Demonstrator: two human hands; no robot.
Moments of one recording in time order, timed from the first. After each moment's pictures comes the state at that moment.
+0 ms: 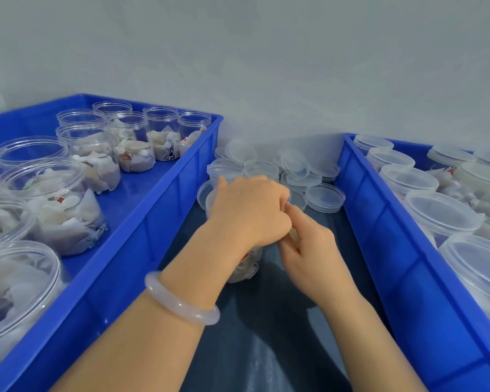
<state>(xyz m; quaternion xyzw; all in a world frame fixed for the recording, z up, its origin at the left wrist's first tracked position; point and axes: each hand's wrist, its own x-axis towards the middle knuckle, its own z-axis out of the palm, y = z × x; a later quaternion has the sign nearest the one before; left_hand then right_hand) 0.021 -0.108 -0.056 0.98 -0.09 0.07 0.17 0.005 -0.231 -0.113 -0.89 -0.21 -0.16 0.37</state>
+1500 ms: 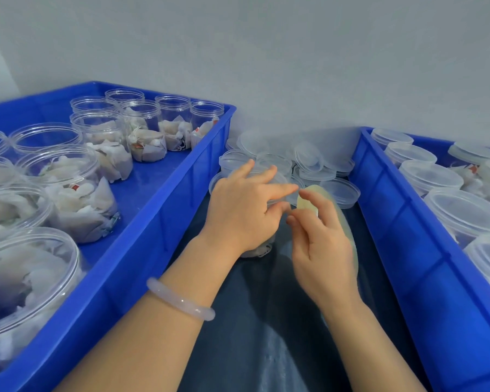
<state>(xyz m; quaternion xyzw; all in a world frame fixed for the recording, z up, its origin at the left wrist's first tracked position) 0.024 -0.081 -0.098 0.94 -0.11 0.21 0.23 0.007 -0.219 -0.133 -0.88 -0.17 -0.31 0.31</state>
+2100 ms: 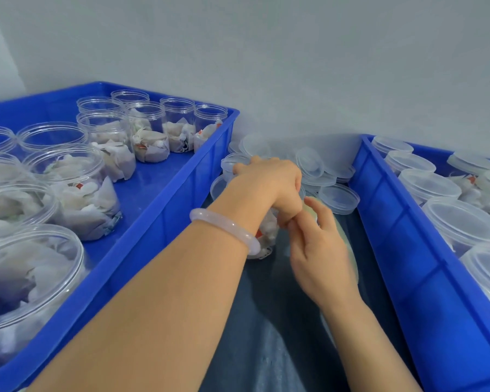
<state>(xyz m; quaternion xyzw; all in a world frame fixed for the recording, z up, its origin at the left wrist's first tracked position) 0.059 -0.107 -0.041 0.99 -0.06 -0.05 0.13 0.013 -0.225 -0.132 -0.92 -0.15 -0.23 0.27</state>
